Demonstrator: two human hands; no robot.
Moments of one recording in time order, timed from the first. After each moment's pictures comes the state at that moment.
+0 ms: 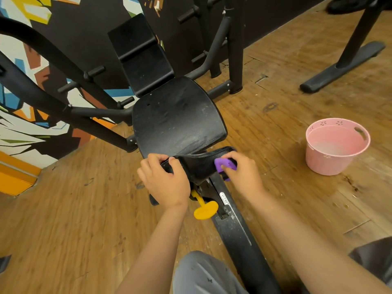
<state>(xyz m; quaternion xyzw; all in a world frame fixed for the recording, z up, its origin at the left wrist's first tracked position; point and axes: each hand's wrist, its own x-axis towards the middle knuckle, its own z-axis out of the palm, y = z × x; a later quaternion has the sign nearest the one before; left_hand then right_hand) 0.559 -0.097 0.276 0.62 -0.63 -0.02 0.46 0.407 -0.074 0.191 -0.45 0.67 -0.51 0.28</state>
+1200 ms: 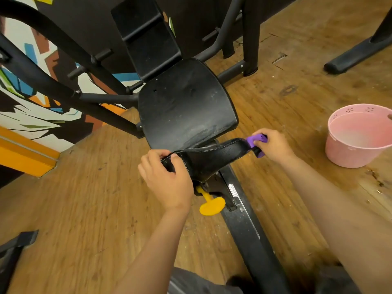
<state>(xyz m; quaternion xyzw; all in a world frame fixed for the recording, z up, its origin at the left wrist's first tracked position) 0.561 -0.098 0.272 0.62 -0.64 -0.01 0.46 0.319 -0.133 0.147 -0.43 0.71 -0.44 0.35</state>
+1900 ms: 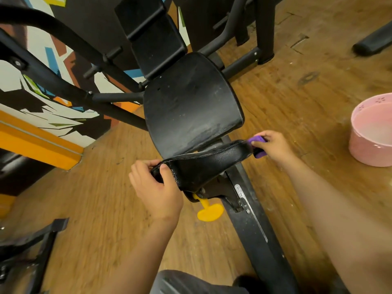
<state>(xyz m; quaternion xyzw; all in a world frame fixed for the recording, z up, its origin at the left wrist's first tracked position) 0.558 -0.096 0.276 0.62 -0.64 0.01 0.45 0.314 -0.168 0.102 -0.33 0.62 -0.52 0.48</state>
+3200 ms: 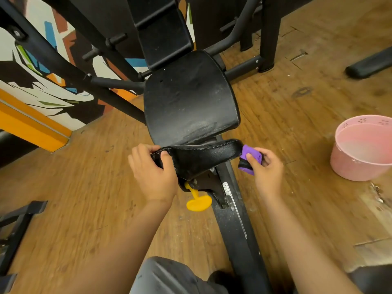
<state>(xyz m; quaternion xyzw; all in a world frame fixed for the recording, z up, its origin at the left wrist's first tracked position) 0.558 -0.096 0.278 0.62 -0.66 0.01 0.43 0.366 -0.077 0.149 -0.20 0.56 -0.69 0.41</state>
